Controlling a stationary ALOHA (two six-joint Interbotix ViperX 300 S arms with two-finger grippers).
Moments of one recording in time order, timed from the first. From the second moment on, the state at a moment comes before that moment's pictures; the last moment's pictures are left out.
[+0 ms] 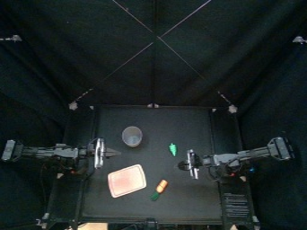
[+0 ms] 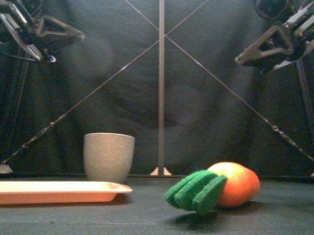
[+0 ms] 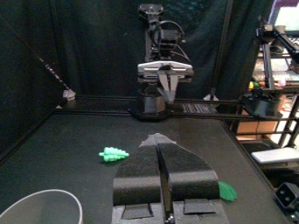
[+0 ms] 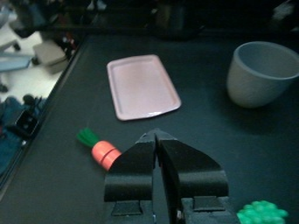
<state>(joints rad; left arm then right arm) 0.02 -0.96 1.22 -0.02 -0.31 0.00 0.14 -0.59 1.06 0.00 -0.15 0.02</state>
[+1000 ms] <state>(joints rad) 0.02 -0.96 1.23 -0.03 -0.31 0.00 0.26 -0.02 0.81 0.14 -0.10 0.03</state>
